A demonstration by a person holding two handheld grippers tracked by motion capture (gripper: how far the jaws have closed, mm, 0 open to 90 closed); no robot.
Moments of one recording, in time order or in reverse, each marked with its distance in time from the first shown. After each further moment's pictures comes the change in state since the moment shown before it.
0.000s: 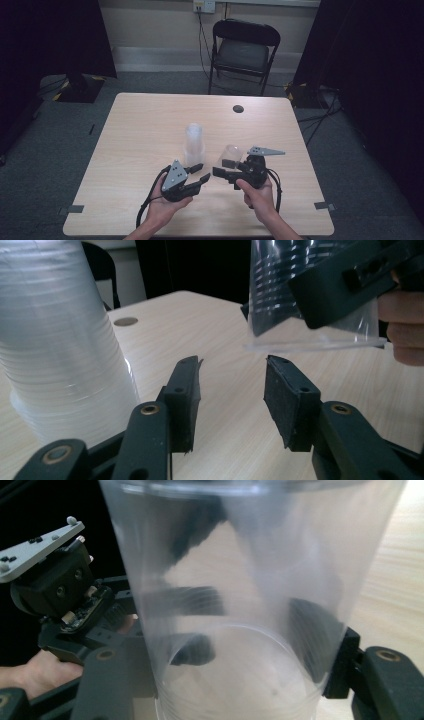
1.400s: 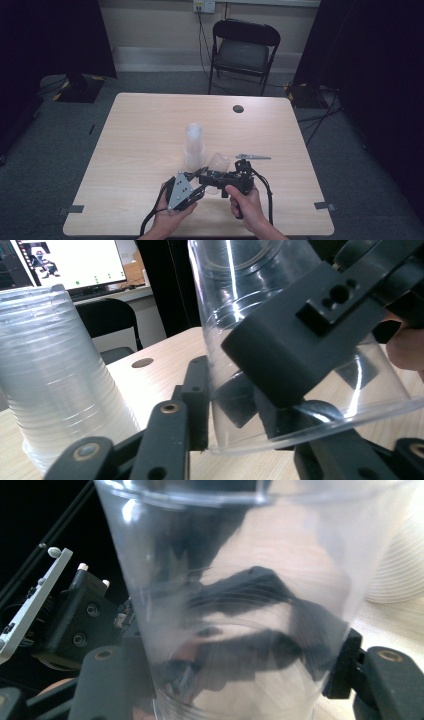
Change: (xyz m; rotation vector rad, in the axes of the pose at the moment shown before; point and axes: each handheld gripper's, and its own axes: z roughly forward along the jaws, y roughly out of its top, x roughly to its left) left arm -0.023 -0.007 0.002 -0.129 0.080 0.157; right arm 0.014 -0.016 0.026 0.044 0.158 0.219
